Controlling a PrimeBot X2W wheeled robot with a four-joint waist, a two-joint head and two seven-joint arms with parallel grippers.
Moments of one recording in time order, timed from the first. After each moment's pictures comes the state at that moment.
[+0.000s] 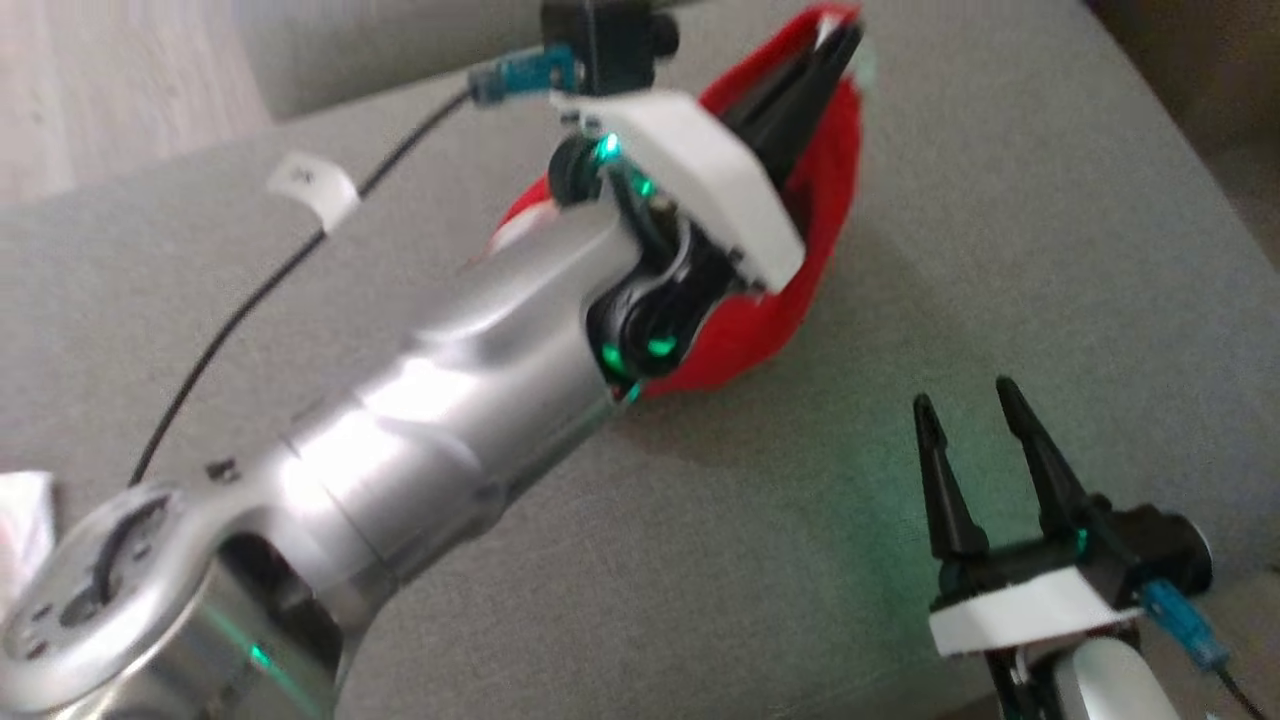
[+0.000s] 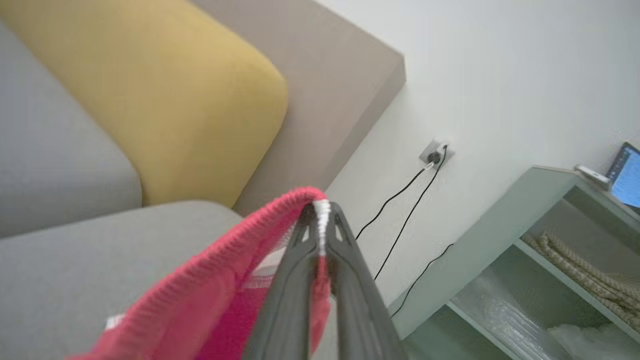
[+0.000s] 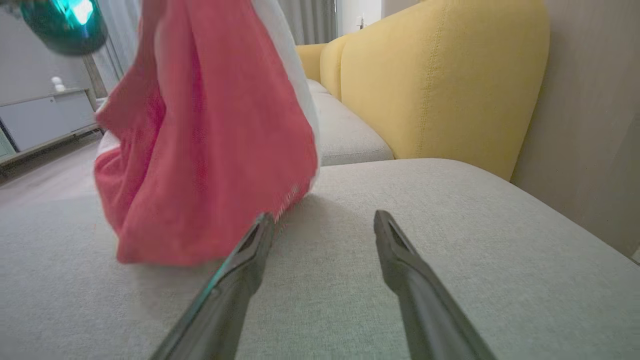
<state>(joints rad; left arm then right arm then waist) -1.16 0.05 -1.17 0.51 -1.49 -0.04 -0.05 0.01 -0.04 0.12 0.12 0.09 0.13 -0.25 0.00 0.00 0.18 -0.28</state>
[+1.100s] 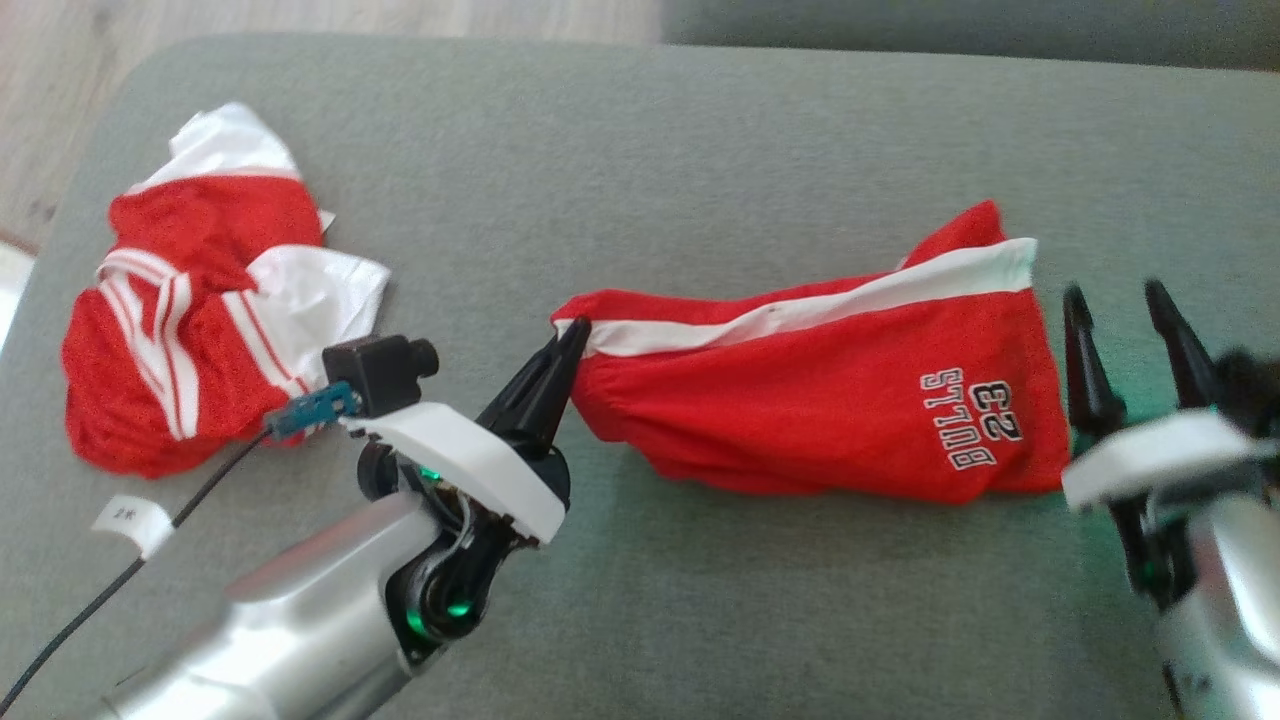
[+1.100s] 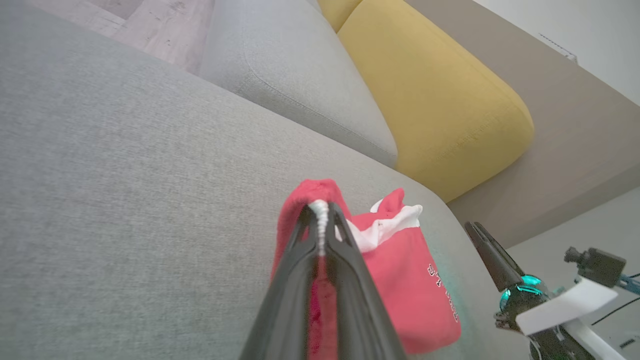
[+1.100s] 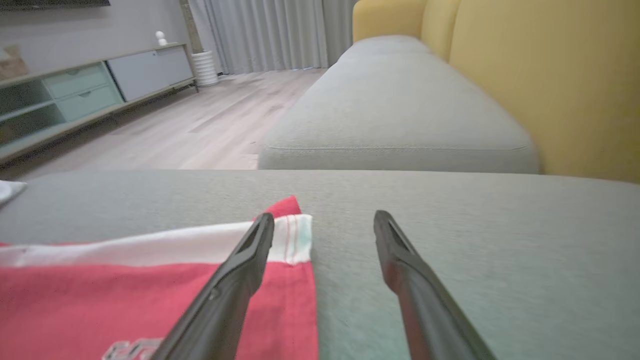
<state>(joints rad) -0.69 0.44 -1.20 0.19 -1.50 0.03 -0.21 -0.24 -0.22 0.02 0.42 0.21 0.13 -0.21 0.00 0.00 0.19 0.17</state>
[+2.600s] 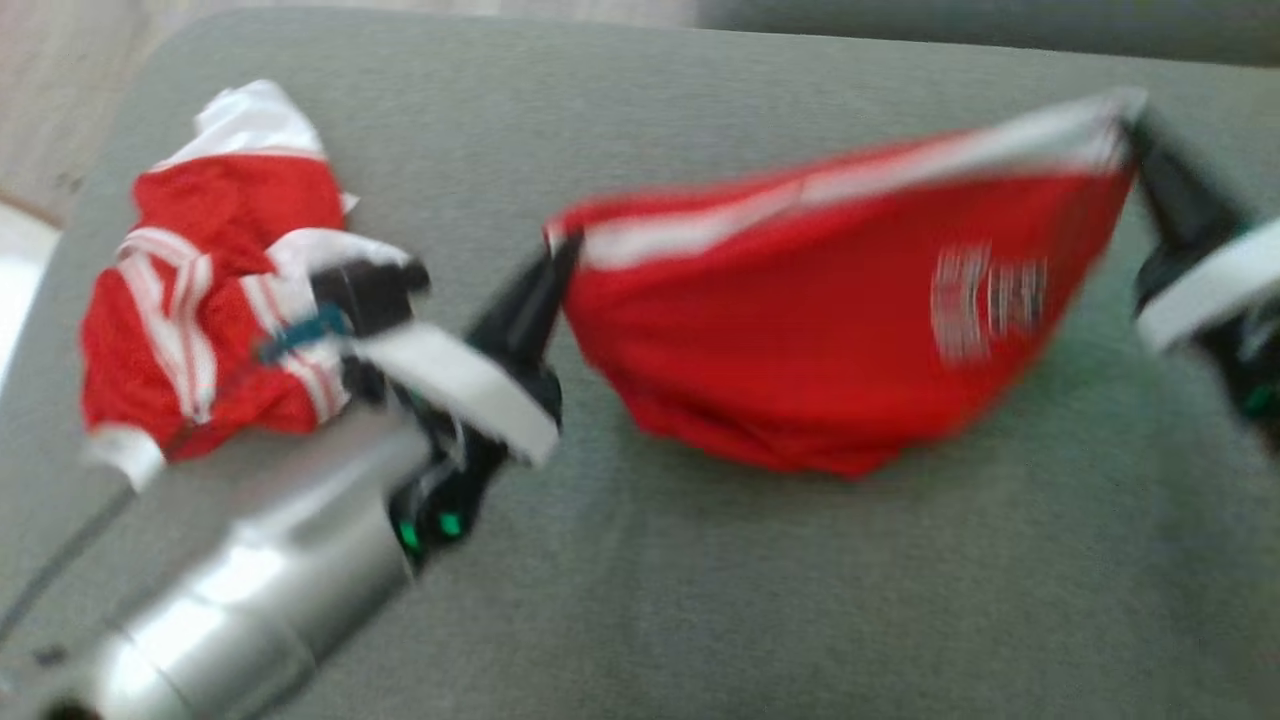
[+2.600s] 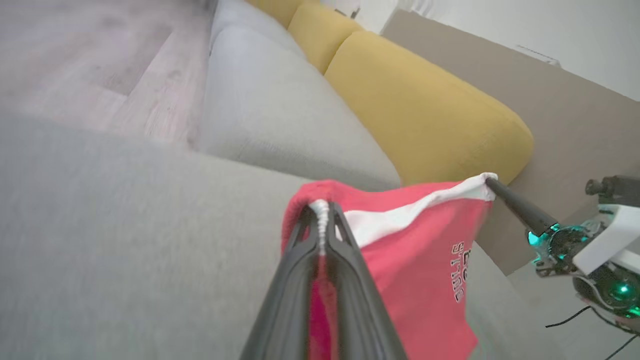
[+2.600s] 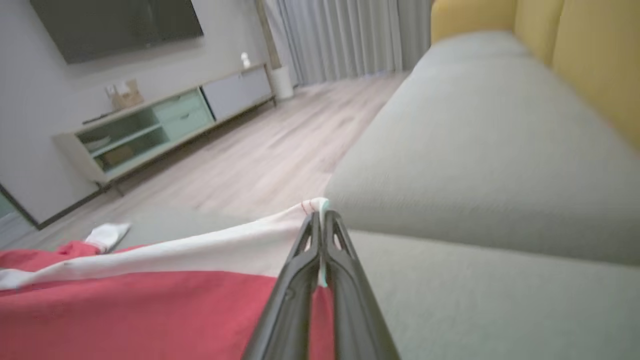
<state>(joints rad) -0.79 0.36 -1.16 0.37 -1.38 -0.07 -0.23 -0.71 -0.67 0.79 0.52 1.05 0.13 -0.20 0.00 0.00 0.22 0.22</state>
